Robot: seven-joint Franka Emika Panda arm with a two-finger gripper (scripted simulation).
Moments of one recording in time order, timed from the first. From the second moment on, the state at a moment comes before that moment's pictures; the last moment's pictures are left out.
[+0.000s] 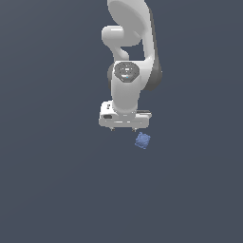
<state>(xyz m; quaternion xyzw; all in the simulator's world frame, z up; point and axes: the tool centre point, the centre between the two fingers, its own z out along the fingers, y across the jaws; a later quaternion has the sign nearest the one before) -0.015 0.009 0.152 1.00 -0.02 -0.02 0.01</state>
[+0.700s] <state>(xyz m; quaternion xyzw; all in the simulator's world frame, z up) -0.015 0.054 0.125 0.99 -0.12 -0.01 0.01</state>
